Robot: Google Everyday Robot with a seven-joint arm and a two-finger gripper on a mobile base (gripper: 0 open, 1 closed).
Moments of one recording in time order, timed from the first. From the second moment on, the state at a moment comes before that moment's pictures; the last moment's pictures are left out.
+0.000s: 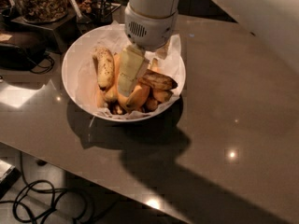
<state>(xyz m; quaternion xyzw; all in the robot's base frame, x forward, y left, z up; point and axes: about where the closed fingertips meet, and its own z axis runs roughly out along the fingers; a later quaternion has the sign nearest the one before) 0.511 0.000 0.945 -0.47 0.88 0.02 0.08</state>
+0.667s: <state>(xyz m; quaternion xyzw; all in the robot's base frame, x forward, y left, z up) 0.529 0.001 0.936 -0.47 0.88 0.01 0.07</state>
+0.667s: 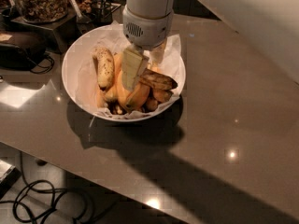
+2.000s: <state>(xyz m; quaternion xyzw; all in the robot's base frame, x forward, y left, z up) 0.543 -0.019 0.930 -0.44 0.89 -0.01 0.08</state>
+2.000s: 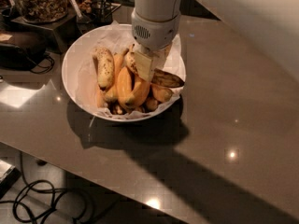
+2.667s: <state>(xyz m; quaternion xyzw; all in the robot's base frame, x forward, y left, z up) 0.534 -0.025 0.978 -0.47 0.87 0.03 0.17</state>
